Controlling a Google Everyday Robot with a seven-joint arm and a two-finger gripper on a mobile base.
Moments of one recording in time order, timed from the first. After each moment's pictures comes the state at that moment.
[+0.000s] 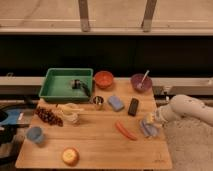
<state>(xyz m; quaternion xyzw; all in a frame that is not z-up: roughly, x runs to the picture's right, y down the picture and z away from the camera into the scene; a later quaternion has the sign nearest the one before) 0.252 0.191 0.785 -0.27 0.05 0.72 0.63</state>
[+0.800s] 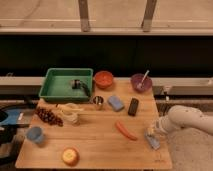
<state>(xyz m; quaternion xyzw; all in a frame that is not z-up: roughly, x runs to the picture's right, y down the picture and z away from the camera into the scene) 0.272 0.237 0.785 -0.27 0.10 0.73 0.62</state>
